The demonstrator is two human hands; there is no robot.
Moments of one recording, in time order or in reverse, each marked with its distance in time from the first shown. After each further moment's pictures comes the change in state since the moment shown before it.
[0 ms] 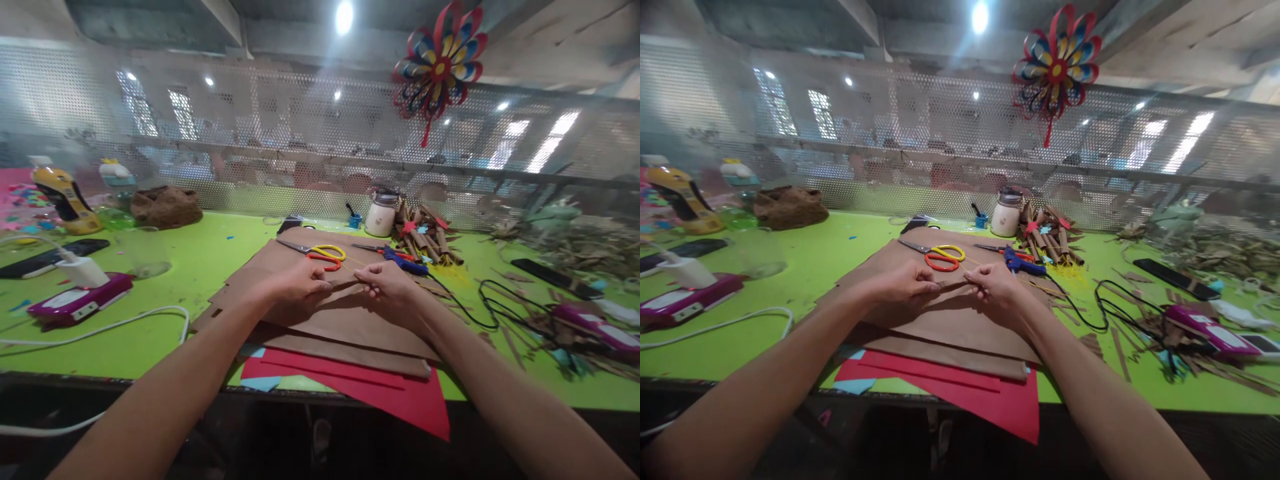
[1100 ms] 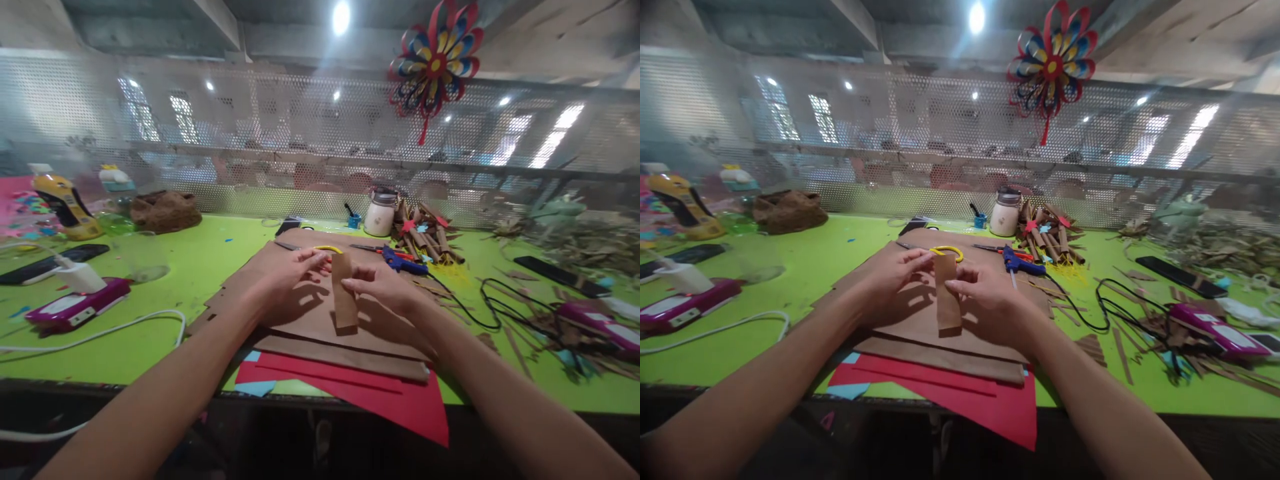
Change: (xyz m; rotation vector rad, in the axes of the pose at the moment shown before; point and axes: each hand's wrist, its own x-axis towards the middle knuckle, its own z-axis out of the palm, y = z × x) left_hand 0.009 -0.005 0.006 -0.671 0.191 0.037; right_hand -0.020 -0.025 0.013 -0.077 -0.254 -0.289
